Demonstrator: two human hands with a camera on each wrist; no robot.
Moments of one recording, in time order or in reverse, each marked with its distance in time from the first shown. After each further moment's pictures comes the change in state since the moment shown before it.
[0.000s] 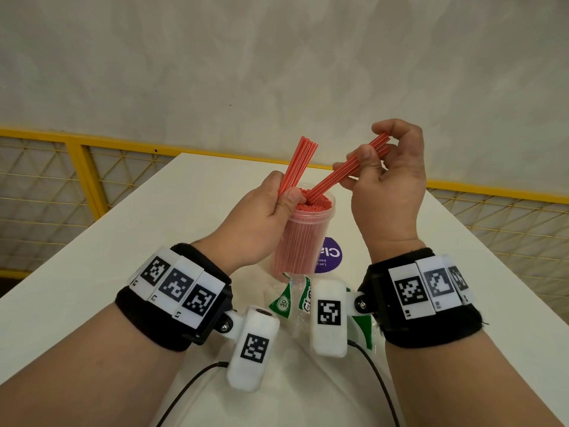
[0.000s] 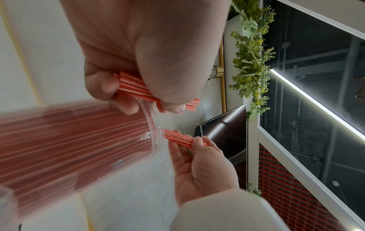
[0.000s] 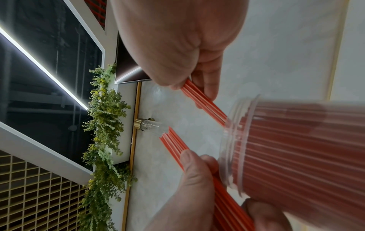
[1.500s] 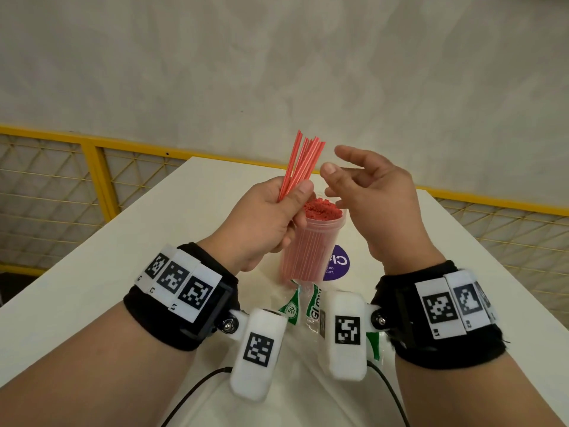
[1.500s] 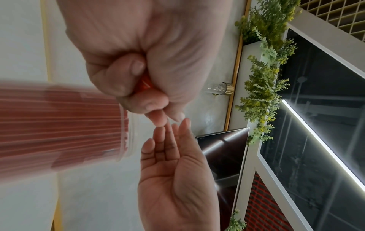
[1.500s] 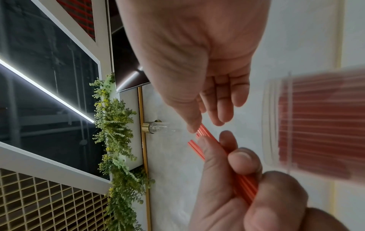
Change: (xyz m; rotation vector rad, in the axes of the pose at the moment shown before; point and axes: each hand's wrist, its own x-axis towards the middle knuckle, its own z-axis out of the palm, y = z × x) left_hand -0.001 0.012 -0.005 -0.634 0.032 -0.228; right_hand -0.001 -0.014 0.003 0.073 -0.340 0.288
